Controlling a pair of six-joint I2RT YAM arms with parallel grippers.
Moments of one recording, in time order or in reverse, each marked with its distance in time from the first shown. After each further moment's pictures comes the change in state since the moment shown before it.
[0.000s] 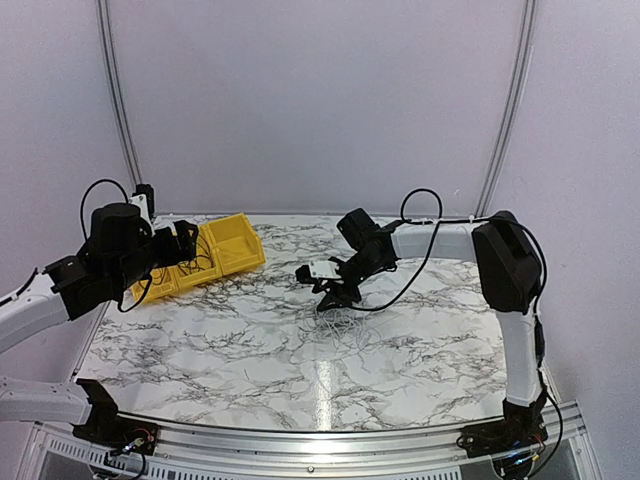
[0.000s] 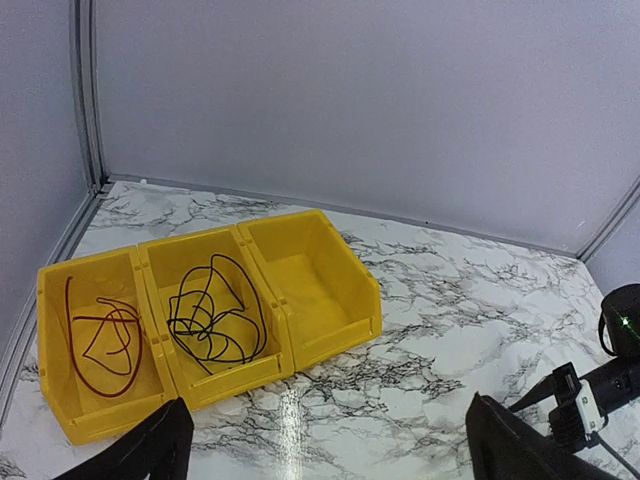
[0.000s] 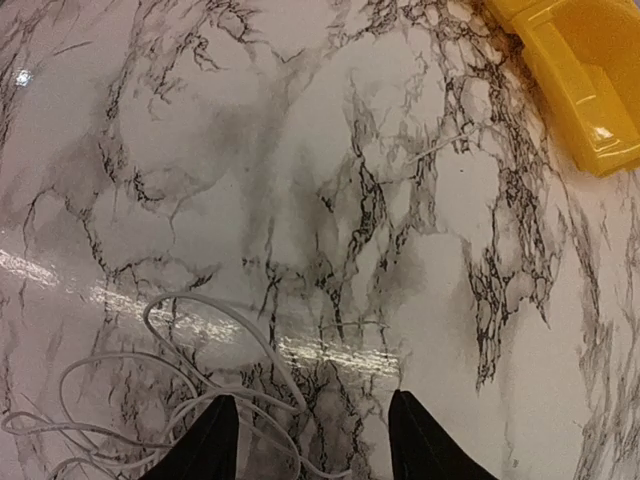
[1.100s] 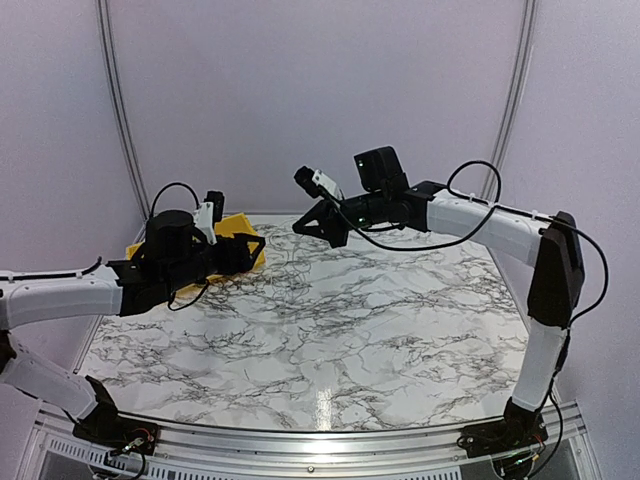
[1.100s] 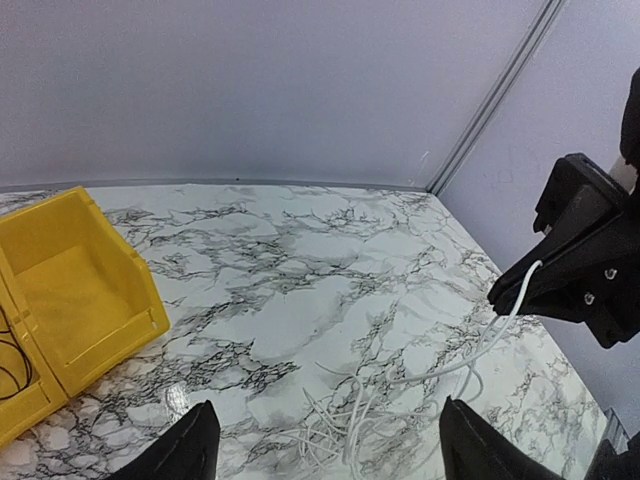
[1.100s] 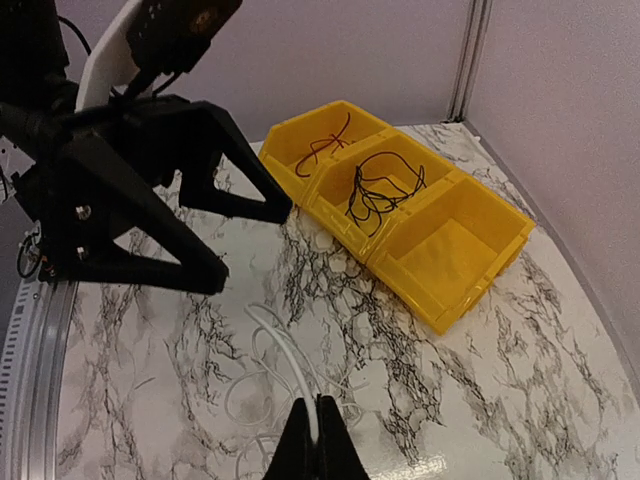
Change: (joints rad) left arm -0.110 0.300 -0.019 0.415 0.314 -0.010; right arm 0.044 -0.278 0.044 0.235 -0.085 0.716
